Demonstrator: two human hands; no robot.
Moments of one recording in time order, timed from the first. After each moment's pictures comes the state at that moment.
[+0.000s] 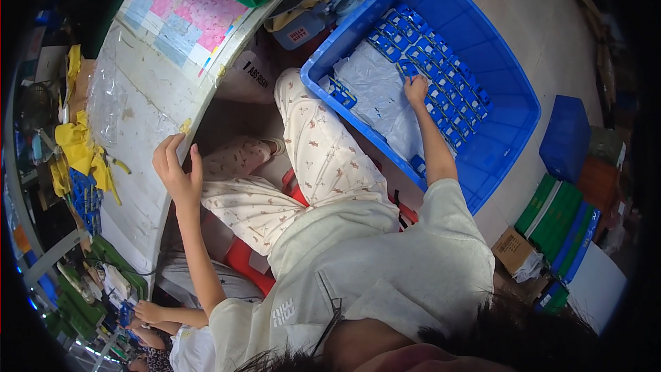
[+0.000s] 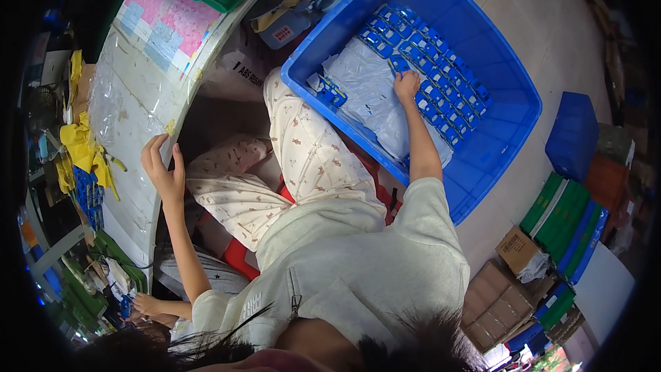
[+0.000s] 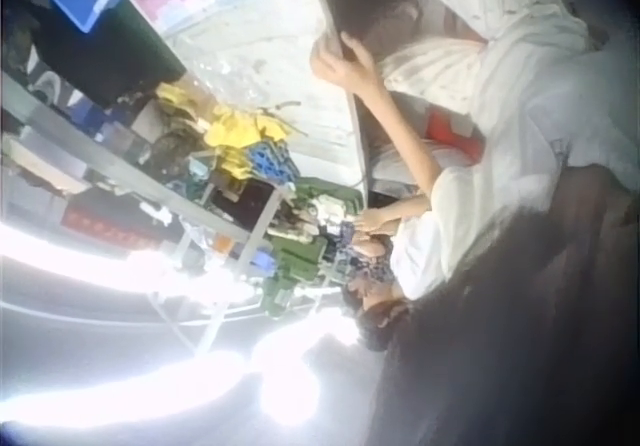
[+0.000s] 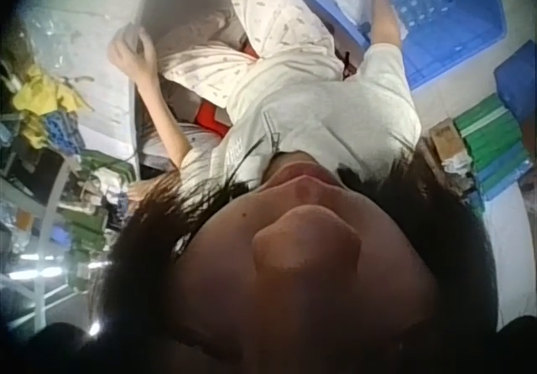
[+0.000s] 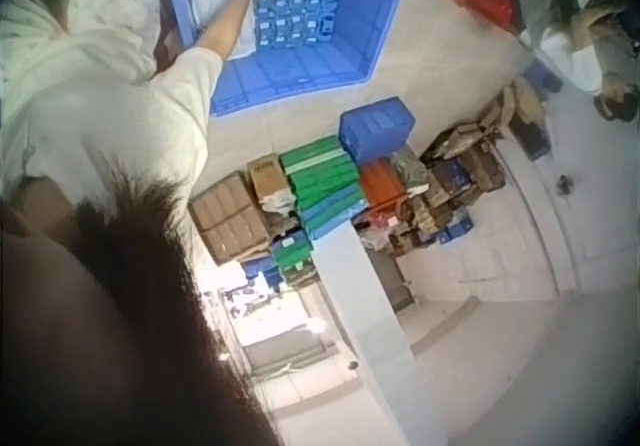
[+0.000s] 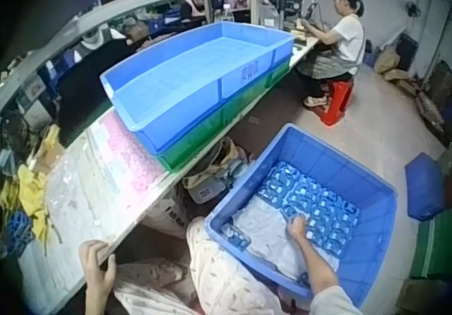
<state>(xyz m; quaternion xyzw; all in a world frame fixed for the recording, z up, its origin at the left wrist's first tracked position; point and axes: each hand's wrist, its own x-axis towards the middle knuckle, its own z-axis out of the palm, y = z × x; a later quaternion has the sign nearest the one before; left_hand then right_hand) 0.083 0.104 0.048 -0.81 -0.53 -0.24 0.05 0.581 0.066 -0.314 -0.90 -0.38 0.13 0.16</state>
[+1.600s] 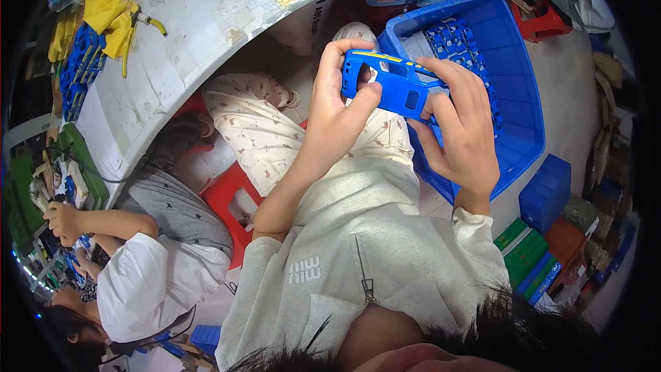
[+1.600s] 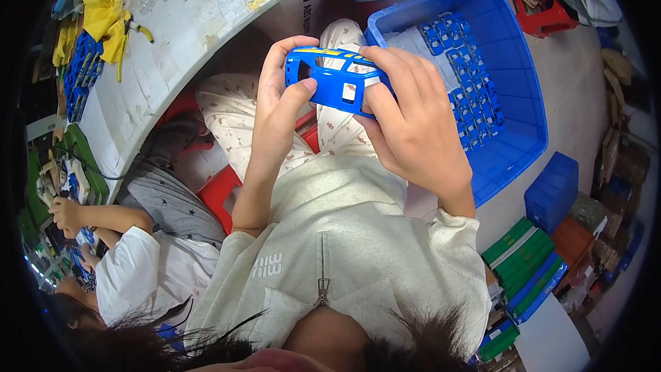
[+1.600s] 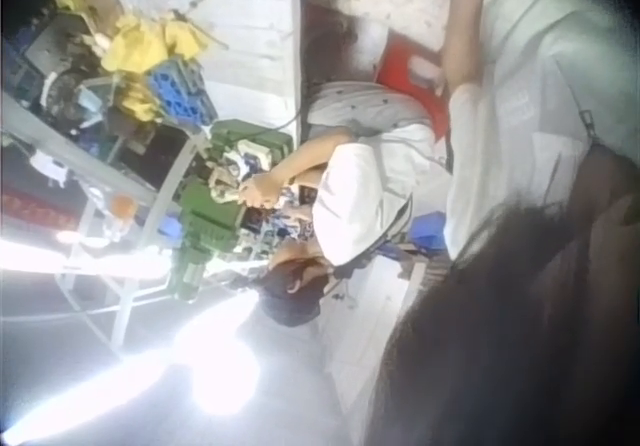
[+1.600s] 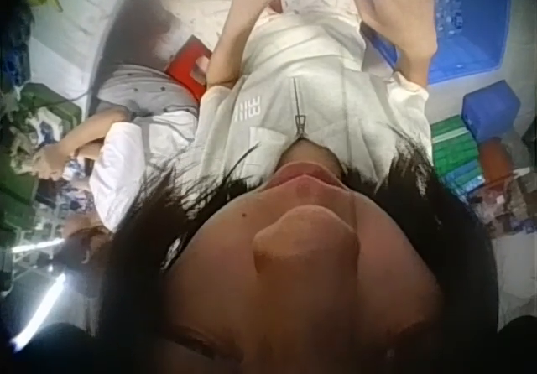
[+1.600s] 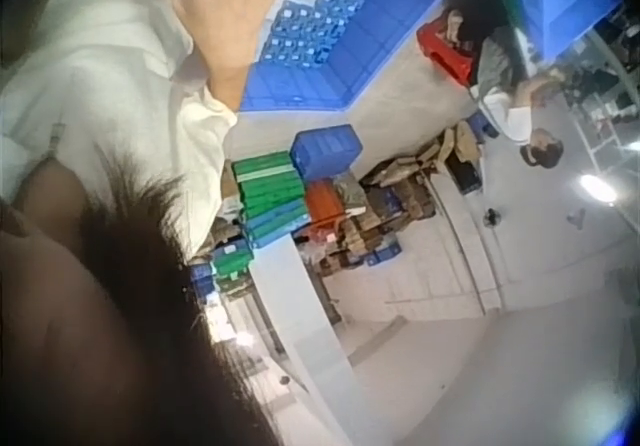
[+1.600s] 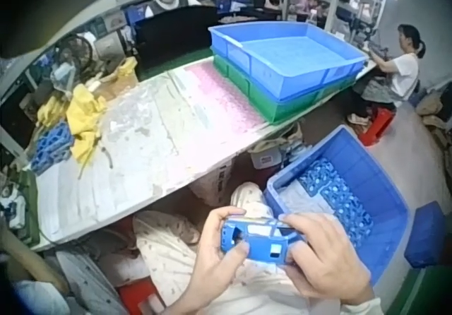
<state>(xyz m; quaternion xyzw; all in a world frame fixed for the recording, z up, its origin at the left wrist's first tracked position) 0.146 0.010 0.091 -0.41 -0.41 -0.52 -0.63 0.307 0.000 0.143 -0.44 -0.87 0.08 0.22</state>
